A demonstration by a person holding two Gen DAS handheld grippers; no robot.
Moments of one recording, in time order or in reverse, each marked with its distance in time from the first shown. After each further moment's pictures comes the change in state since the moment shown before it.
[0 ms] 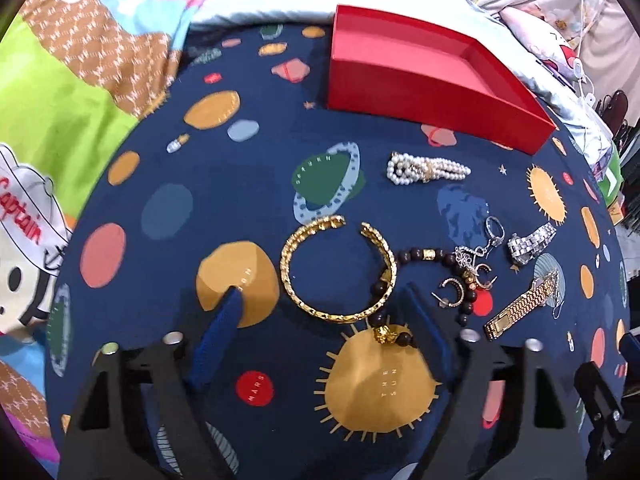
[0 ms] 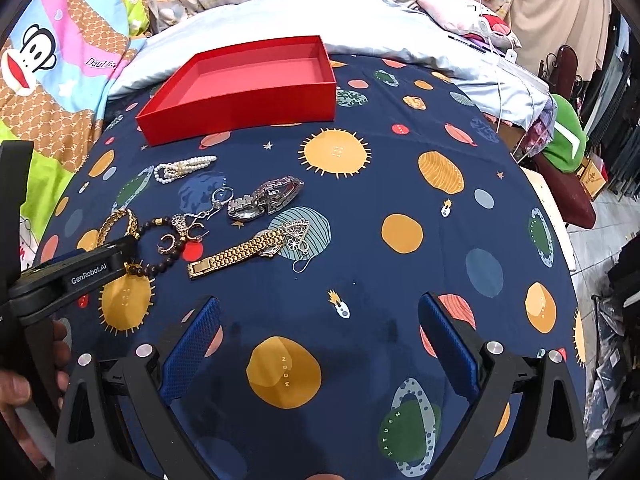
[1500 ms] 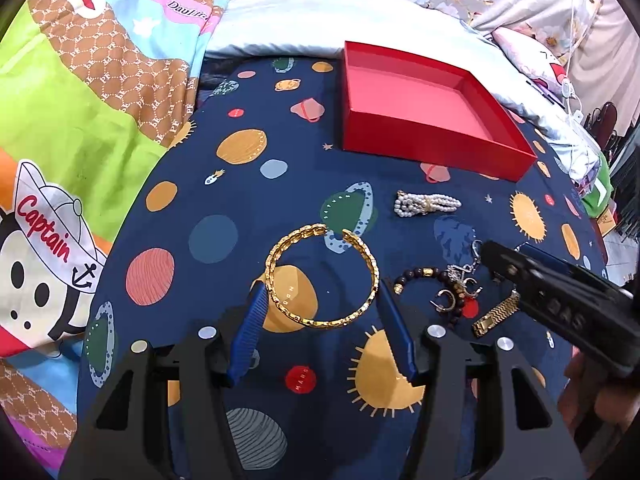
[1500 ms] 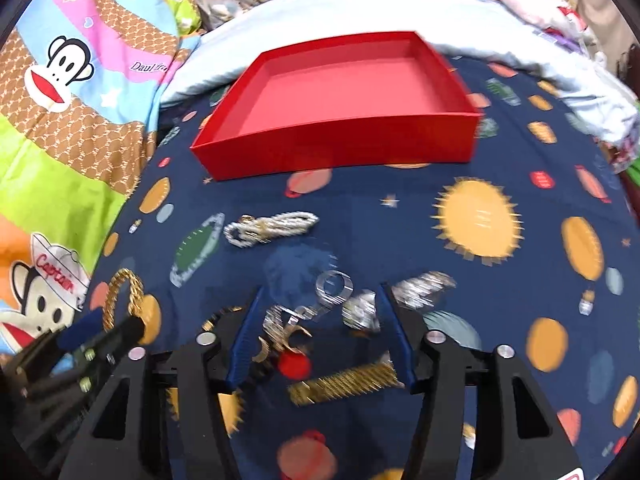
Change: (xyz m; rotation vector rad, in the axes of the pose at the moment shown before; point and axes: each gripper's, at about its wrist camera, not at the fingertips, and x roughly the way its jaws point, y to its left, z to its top) left arm -0.040 0.022 0.010 0.004 -0.069 -0.021; right arm 0.062 0.058 0.075 -0.023 0.051 0.304
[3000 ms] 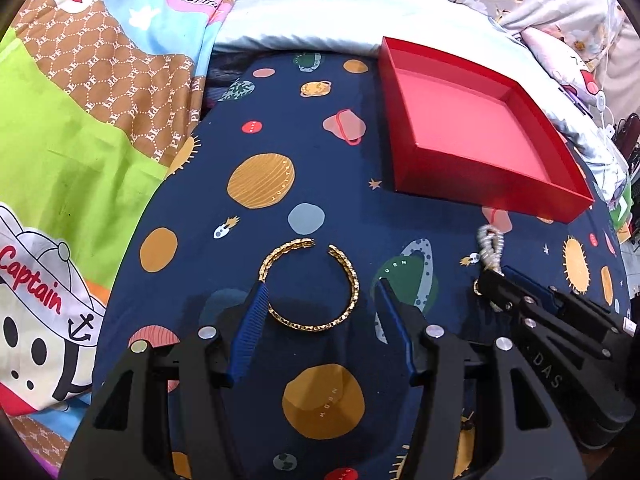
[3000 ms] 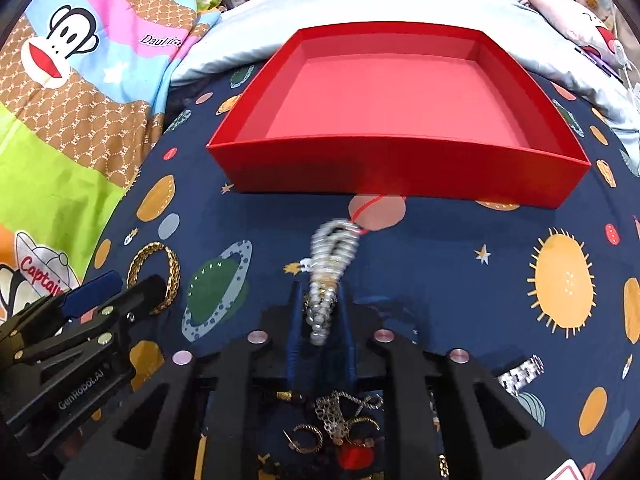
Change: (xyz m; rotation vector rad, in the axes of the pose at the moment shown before) left arm 0.052 0.024 0.050 -0.022 0.036 0.047; right arm 0.050 0.039 0.027 -0.088 0.031 -0.006
